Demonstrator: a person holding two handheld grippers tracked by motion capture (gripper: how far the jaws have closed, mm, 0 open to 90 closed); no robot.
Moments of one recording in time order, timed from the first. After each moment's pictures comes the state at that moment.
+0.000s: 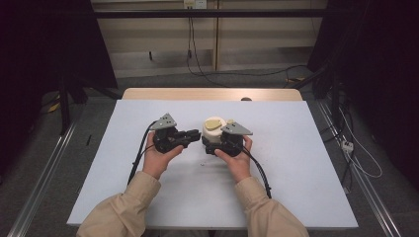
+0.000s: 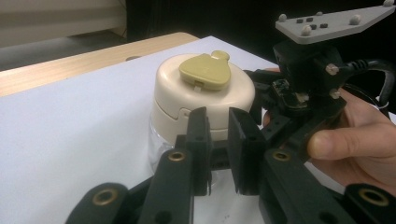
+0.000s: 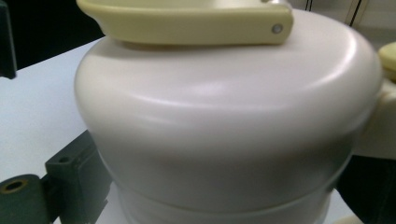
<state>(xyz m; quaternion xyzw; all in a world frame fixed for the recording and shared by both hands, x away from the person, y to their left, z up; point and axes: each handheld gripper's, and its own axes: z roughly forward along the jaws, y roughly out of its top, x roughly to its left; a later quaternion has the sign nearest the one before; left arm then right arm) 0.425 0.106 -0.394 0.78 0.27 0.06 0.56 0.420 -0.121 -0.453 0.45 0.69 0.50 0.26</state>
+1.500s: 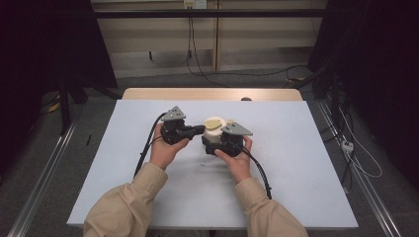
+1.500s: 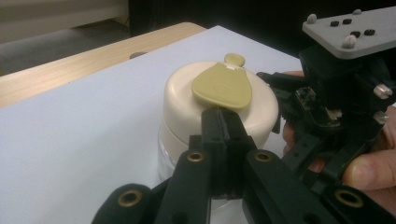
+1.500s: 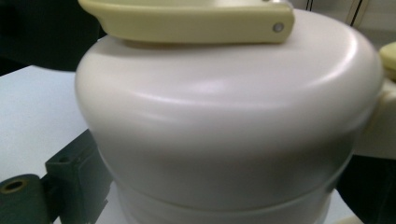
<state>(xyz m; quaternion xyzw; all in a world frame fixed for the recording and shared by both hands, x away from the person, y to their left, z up) 0.446 0.085 -0.385 0.80 0.26 0.08 0.53 0.420 -0.121 -0.454 0.44 0.69 0.51 0.26</state>
